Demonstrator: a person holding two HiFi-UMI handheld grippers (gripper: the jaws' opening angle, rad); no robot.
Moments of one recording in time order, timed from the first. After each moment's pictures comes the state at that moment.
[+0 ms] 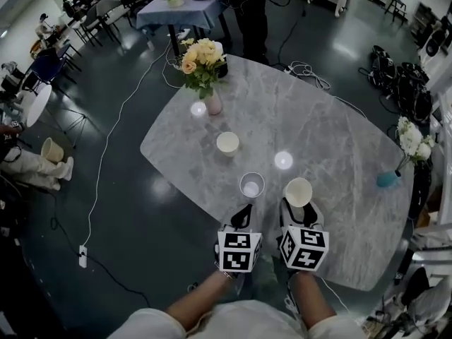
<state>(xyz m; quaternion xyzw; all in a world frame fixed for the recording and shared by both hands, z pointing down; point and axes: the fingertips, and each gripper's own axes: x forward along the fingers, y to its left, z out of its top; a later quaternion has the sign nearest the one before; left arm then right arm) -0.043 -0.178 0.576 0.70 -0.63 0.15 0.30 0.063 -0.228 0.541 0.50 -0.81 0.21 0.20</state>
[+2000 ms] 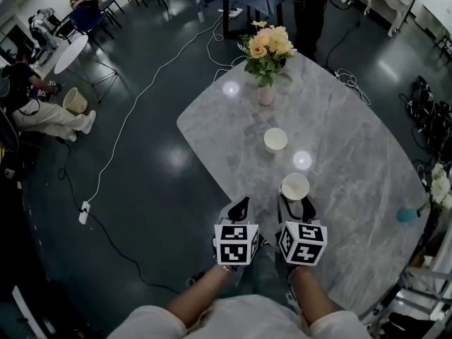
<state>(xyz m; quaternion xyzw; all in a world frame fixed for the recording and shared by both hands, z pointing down) -0.158 -0.142 0.589 0.60 -0.72 0.10 0.34 -0.062 -0.214 0.566 0.38 -0.87 0.20 0.26</state>
